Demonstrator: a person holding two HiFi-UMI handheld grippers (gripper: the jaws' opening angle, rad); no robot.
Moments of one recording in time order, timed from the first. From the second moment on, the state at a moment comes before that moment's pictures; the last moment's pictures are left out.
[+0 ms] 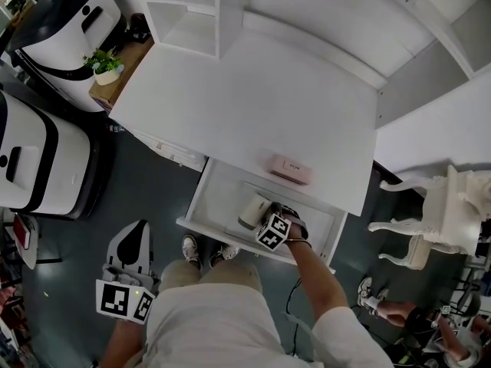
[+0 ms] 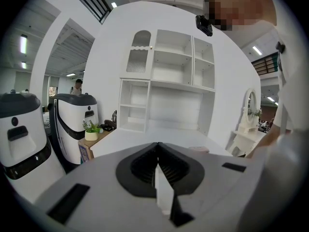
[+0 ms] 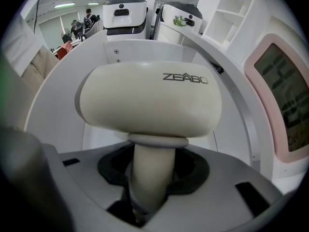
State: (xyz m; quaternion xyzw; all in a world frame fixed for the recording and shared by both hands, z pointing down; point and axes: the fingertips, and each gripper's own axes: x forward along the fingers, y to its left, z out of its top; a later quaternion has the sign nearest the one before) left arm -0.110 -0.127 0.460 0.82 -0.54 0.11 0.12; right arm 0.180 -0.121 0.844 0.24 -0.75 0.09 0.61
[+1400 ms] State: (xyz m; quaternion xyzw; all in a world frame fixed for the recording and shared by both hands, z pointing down) left arm -0.108 -0.117 0.461 0.82 -0.54 0.08 0.14; right arm 0.185 -0.112 0.849 0.19 -0.70 0.14 0.67
